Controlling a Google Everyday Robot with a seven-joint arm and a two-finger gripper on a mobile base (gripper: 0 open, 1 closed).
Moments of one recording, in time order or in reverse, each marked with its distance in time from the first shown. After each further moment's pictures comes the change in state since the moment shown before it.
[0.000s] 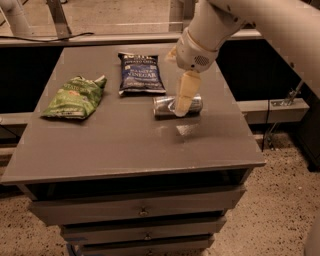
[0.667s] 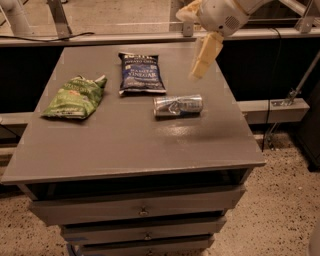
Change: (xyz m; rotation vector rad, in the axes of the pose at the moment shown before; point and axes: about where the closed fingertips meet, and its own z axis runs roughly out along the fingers) arm -0.015 -0.031 -0.095 0.164 -0.216 -0.076
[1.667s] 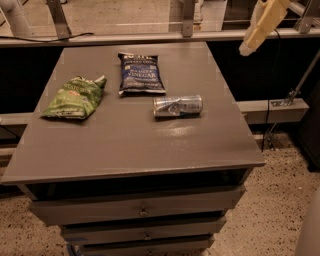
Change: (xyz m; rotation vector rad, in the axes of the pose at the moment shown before) arm 0.034 -0.008 -0.119 0.119 0.012 0.026
